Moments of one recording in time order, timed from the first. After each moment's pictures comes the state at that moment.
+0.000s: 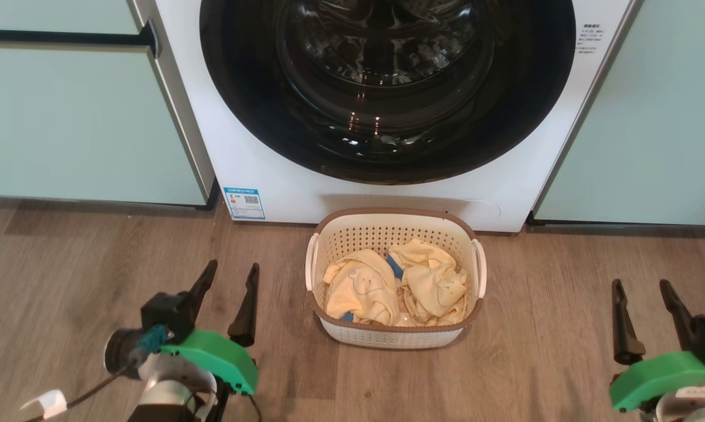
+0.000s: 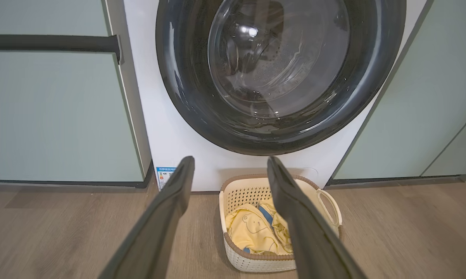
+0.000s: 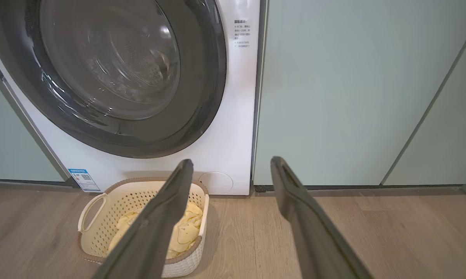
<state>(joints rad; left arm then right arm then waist) -0.09 0.10 -0.11 0.24 -0.24 -0.05 -0.21 -0.07 -0.08 -0.02 0.32 0.11 0.13 -0.21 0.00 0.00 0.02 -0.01</state>
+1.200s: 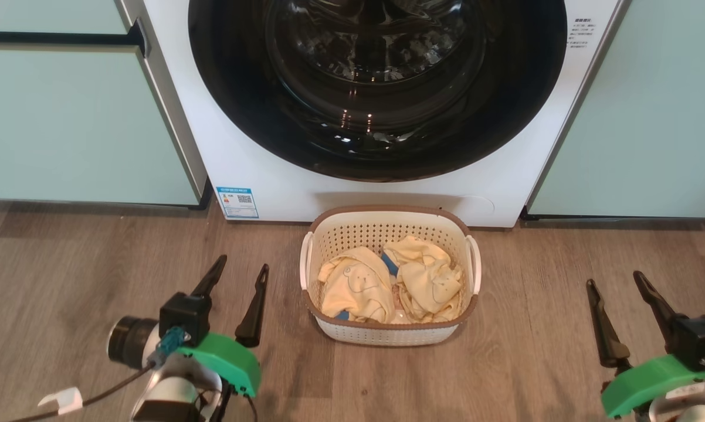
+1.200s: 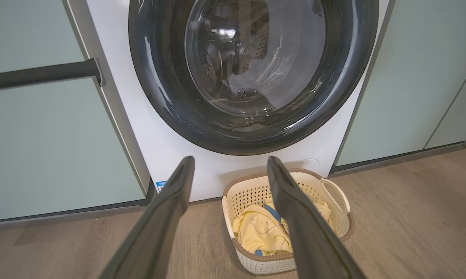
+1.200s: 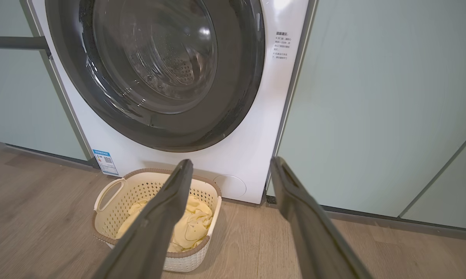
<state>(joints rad) -0.11 0.09 -0.10 0.28 -0.07 -0.05 -0.25 -0.07 -0.07 -0.03 0.29 -0.04 0.13 -0.25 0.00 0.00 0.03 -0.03</state>
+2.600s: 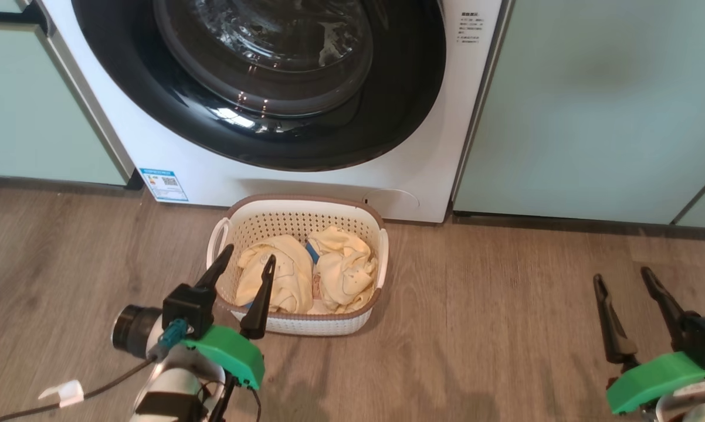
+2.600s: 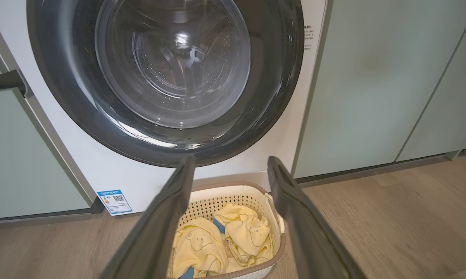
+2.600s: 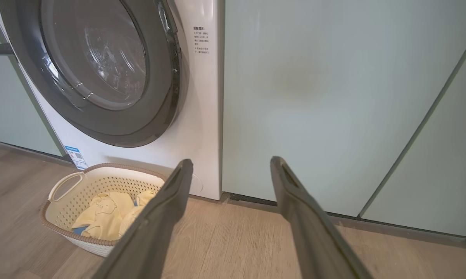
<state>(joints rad) -0.13 0.08 -0.10 0.26 -0.06 -0.07 -0.25 -0.07 -0.06 -0.07 0.28 -0.03 0.13 -0.25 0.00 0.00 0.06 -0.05</state>
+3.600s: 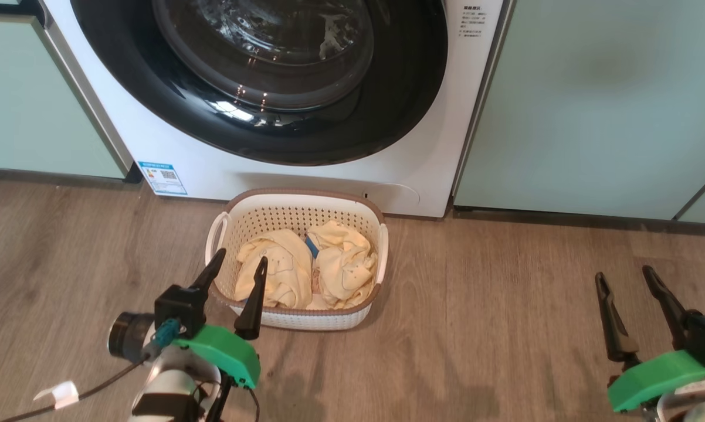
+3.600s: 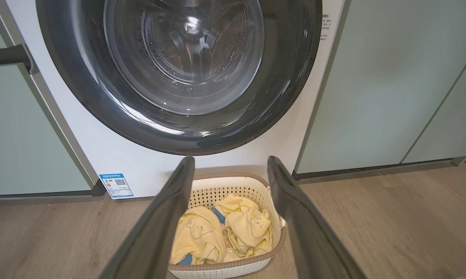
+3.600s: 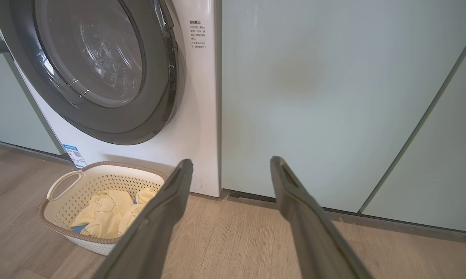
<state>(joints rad) -0.13 0.07 -0.08 0.29 -0.09 -0.07 -0.25 -0.07 -0.05 -0.07 0.29 -0.02 0.13 -0.25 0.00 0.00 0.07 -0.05</state>
